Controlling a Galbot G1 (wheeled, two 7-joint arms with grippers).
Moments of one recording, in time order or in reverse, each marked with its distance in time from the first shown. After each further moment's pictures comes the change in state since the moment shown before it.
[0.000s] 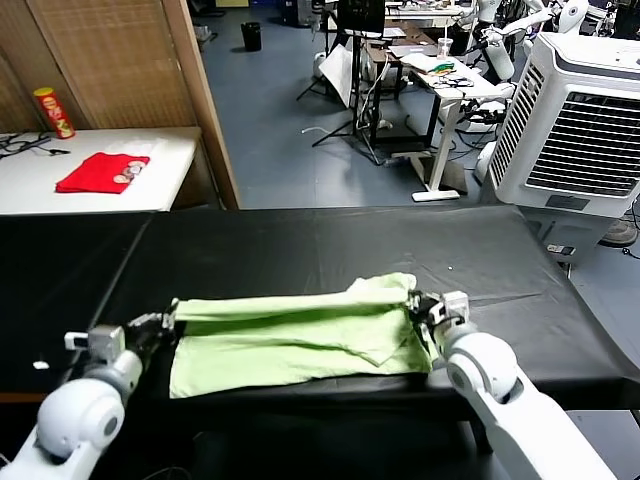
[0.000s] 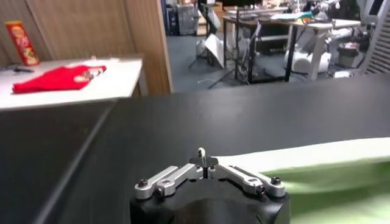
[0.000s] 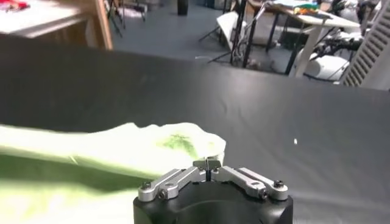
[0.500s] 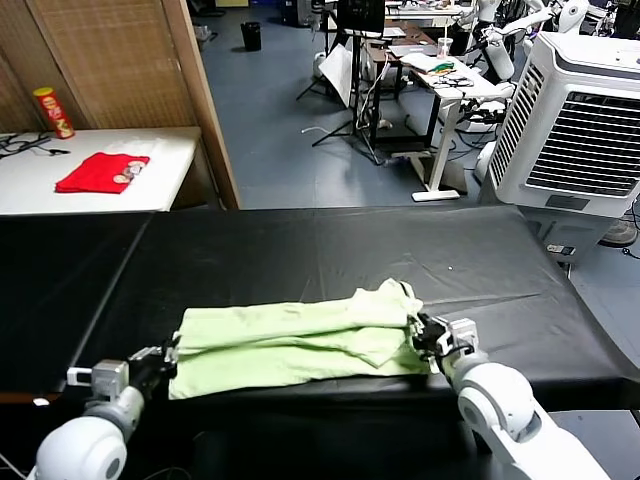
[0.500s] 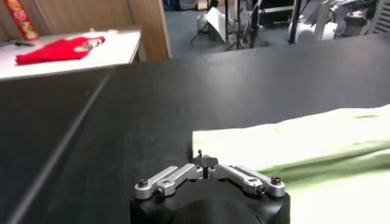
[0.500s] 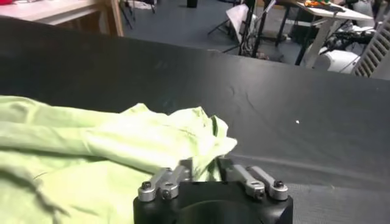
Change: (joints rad) left arm 0.105 -0.048 -0.021 -0.091 -0.015 0.038 -0.024; right arm -0.107 -0.034 0.086 0.111 -0.021 0.023 -0.058
